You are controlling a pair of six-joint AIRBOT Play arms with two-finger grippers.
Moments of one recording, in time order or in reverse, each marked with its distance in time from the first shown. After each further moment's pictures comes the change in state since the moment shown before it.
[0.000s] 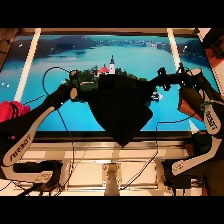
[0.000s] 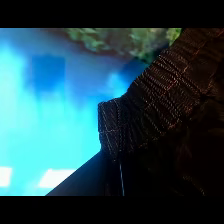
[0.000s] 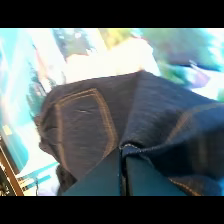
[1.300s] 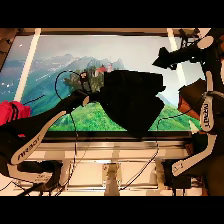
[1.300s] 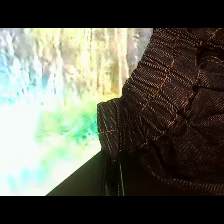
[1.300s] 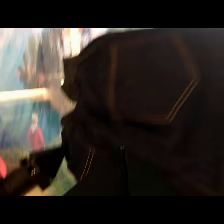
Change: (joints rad) left arm -0.106 -0.043 0.000 0.112 0.185 -0.180; right arm 0.068 -0.021 0.456 -0.211 0.377 -0.058
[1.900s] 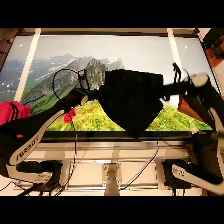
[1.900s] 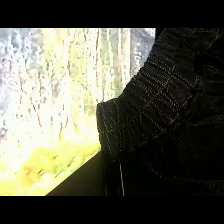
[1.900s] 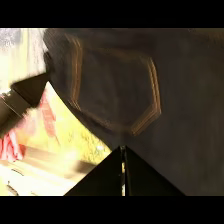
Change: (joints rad) left arm 0.016 0.012 0.001 0.029 0.031 0.000; right arm 0.054 0.590 -0.952 0.113 -0.266 -0.018
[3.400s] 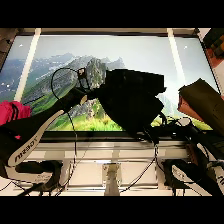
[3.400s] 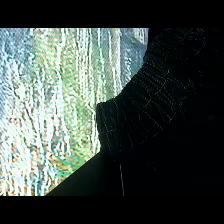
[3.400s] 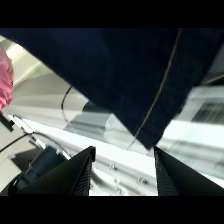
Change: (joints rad) left arm 0.000 0.014 0.001 0.001 0.022 0.000; right arm 0.067 0.138 -0.588 0.179 -0.007 -0.002
